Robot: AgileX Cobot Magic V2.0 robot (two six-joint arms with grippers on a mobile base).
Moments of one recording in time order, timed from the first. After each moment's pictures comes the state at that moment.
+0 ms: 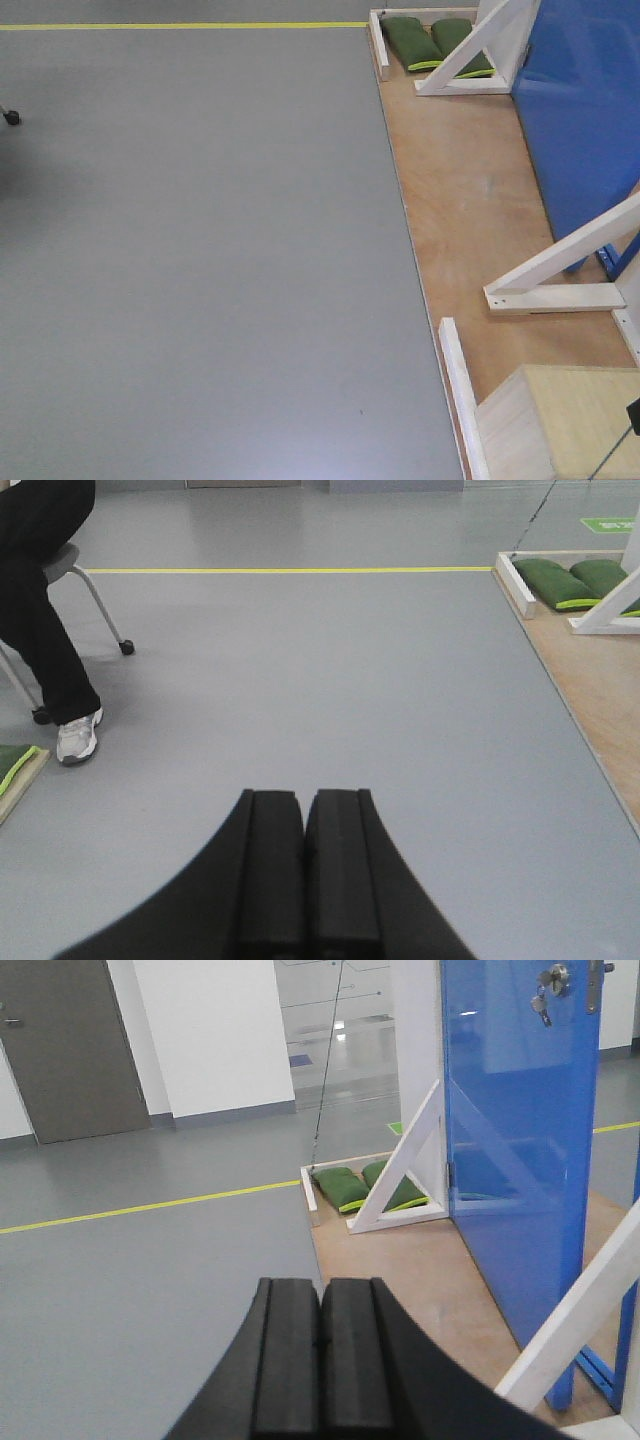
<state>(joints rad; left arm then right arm) 0.13 -0.01 0.03 0.07 0.36 -0.02 -0.07 -0.01 0.03 -0.05 0.15 0.16</state>
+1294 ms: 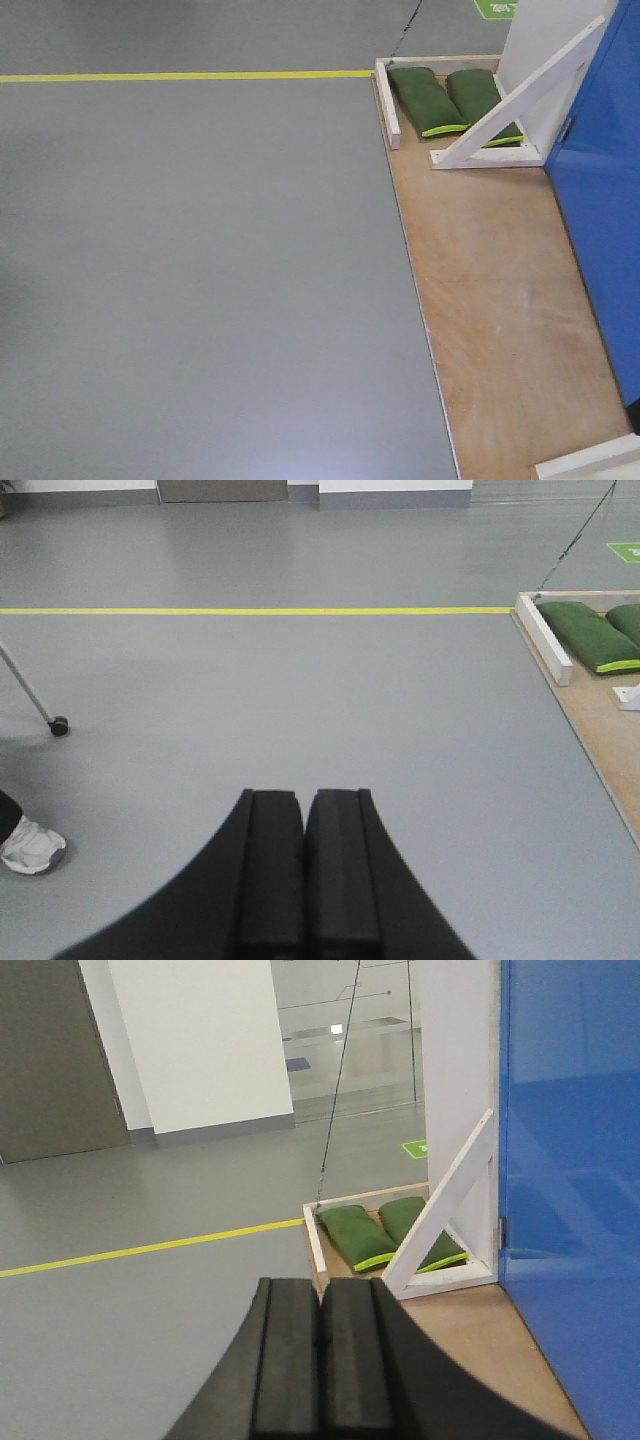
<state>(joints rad) 0.13 -0.01 0.03 0.07 0.36 -0.02 -0.07 -0.01 0.03 -0.05 0.15 0.16</state>
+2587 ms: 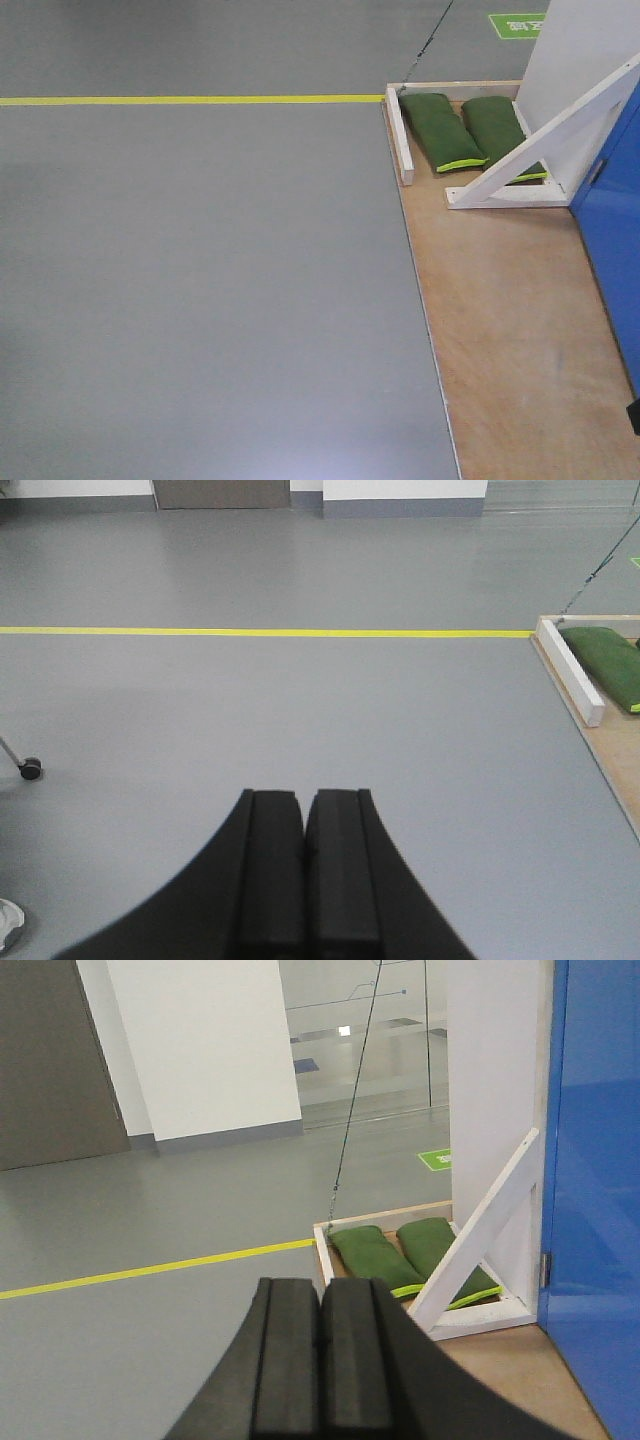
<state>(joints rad) 0.13 -0.01 0.03 0.07 0.36 -0.02 -0.07 -0.01 0.03 -0.05 0.15 0.16</state>
